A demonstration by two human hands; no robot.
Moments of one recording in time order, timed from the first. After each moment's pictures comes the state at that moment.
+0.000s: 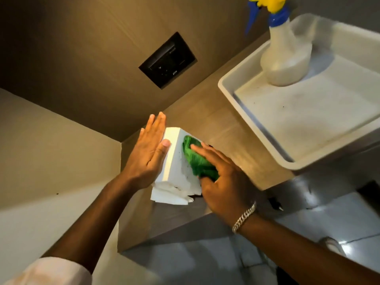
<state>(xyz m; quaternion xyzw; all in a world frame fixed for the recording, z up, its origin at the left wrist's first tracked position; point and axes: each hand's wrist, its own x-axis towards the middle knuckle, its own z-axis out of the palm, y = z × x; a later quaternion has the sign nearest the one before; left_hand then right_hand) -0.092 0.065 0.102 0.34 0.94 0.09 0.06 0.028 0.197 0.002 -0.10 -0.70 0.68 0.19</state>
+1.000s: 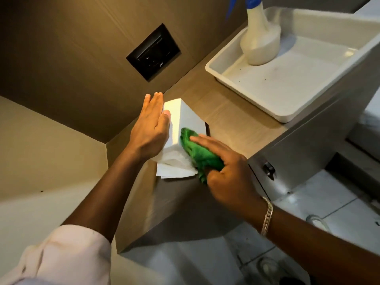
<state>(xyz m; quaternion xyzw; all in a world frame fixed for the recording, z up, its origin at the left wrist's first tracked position) -0.097 0.060 0.095 0.36 0.93 0.11 0.05 0.067 0.144 0.004 -0.12 -0.68 0.67 0.26</state>
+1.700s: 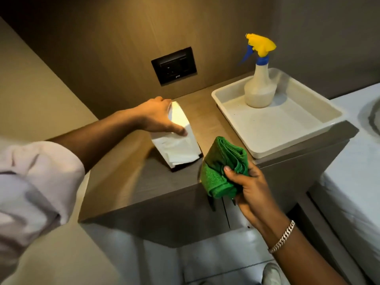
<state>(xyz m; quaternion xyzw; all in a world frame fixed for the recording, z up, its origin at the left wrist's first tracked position) -0.098 0.092 0.140 0.27 0.95 -0.05 0.13 0.121 0.232 0.001 -0.15 -0.37 0.91 0.10</state>
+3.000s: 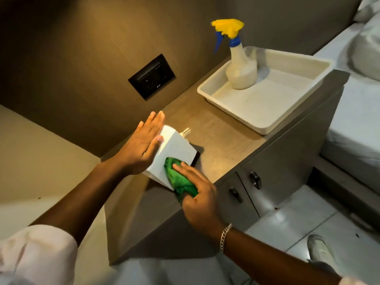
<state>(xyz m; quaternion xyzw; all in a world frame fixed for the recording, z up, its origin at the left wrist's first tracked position) -0.115 0.015 0.097 0.53 0.85 0.03 0.06 0.073 0.073 -0.009 -0.15 -0.65 0.69 0.28</state>
